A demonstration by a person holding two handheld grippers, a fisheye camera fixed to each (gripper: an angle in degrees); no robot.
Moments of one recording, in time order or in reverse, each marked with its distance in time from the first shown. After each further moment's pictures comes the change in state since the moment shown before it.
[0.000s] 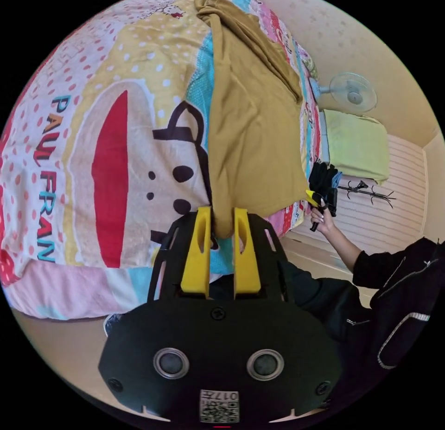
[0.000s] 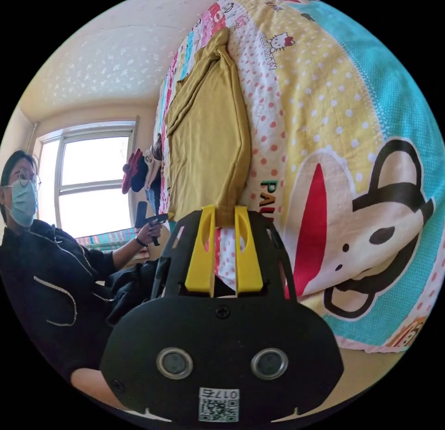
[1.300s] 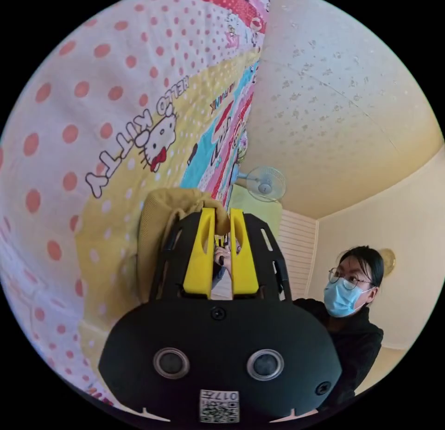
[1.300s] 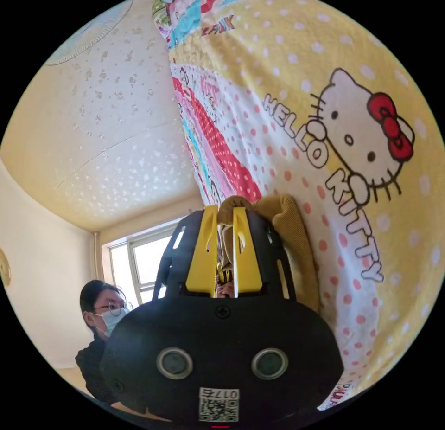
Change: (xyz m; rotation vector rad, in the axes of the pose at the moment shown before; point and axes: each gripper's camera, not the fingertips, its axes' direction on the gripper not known) left arm -0.167 -0.160 0.056 0.308 0.828 -0.161; right arm 0.088 -0.203 -0.016 0.381 -0.561 0.389
